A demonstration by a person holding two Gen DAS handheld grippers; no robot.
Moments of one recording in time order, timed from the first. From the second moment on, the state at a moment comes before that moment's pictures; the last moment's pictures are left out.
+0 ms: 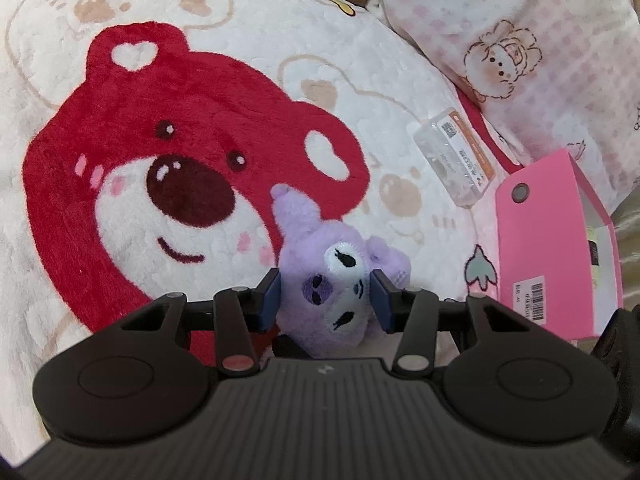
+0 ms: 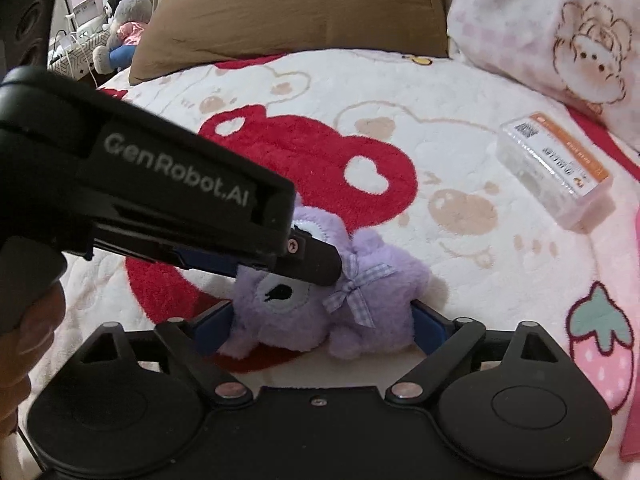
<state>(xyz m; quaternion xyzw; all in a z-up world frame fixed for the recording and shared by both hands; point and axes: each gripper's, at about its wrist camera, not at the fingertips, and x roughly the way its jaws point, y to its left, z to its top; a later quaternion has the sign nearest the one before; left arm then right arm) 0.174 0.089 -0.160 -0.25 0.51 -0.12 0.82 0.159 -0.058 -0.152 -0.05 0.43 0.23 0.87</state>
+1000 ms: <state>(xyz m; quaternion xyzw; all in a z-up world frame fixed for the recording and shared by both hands) 0.074 0.027 -0.054 -0.17 0.51 -0.18 0.83 0.070 -0.103 -0.065 -0.05 0.43 0.21 0.88</state>
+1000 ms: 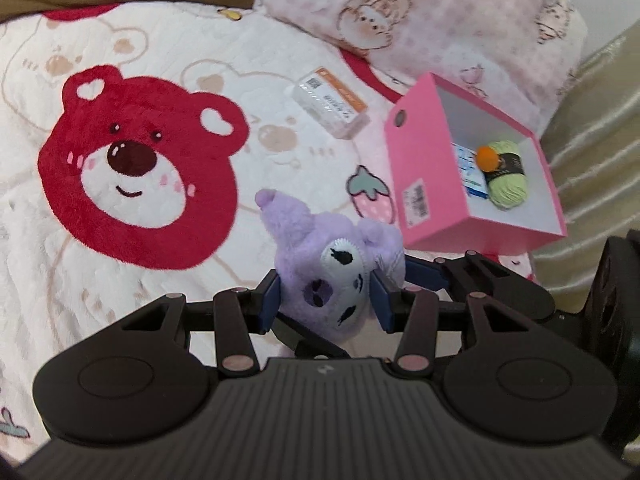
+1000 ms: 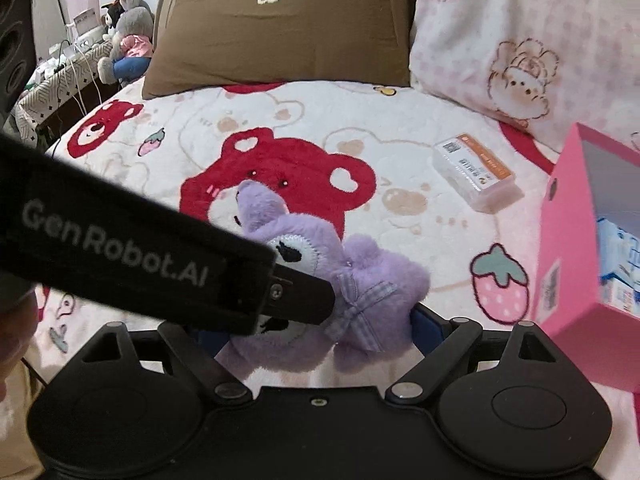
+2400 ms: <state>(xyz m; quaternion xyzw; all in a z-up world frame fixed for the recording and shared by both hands) 0.028 -0.079 0.030 -0.13 0.48 -0.25 0.83 0.019 -0.218 0.032 -0.03 0.42 0.23 0.88</state>
